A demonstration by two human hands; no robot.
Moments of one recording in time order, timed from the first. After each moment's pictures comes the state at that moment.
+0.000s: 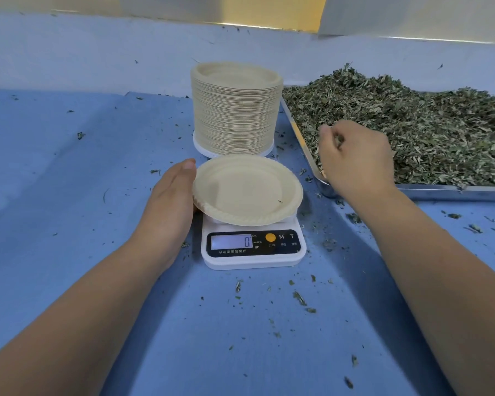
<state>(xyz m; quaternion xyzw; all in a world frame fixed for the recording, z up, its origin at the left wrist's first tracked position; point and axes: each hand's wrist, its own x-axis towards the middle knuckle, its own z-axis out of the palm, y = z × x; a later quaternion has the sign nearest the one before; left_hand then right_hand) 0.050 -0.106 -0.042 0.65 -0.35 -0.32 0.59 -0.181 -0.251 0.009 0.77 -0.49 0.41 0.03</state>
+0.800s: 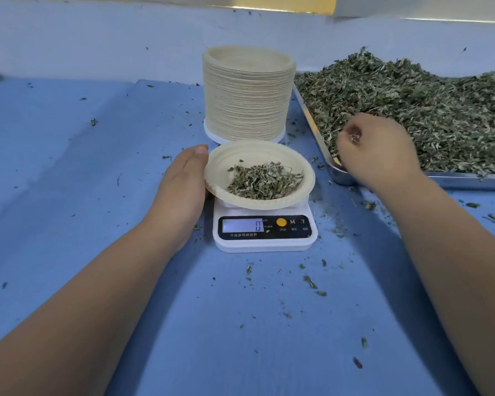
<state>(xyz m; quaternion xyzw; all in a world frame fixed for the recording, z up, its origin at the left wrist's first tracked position) 0.046 -0.105 -0.040 0.64 -0.36 -0.31 0.61 -0.198 -0.261 0.005 0.80 -0.54 0.28 0.02</state>
